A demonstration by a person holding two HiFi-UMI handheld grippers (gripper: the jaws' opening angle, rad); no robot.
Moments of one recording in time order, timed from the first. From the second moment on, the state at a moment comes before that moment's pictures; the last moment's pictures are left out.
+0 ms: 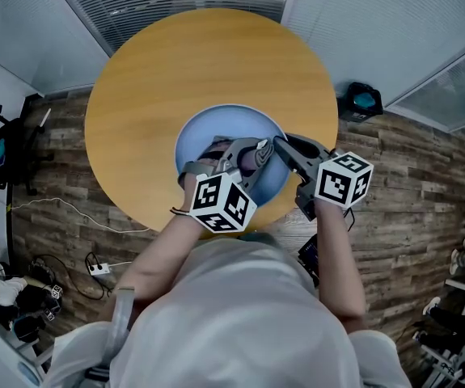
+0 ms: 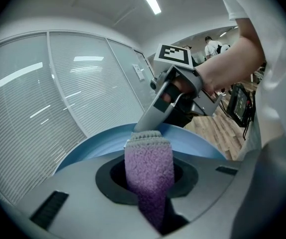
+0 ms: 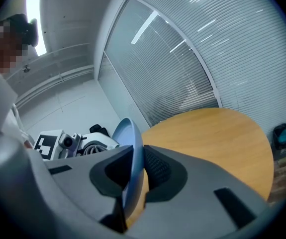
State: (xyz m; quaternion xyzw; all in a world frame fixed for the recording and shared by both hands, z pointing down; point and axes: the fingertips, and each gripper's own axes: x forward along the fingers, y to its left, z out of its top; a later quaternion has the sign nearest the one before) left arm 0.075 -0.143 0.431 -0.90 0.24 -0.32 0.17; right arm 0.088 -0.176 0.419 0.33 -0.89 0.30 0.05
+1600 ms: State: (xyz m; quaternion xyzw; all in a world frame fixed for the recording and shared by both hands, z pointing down) left arm 0.034 -0.148 0.435 -0.90 0.28 -0.31 0.08; right arm 0.118 -0.181 0.401 0.36 -0.88 0.31 -0.01
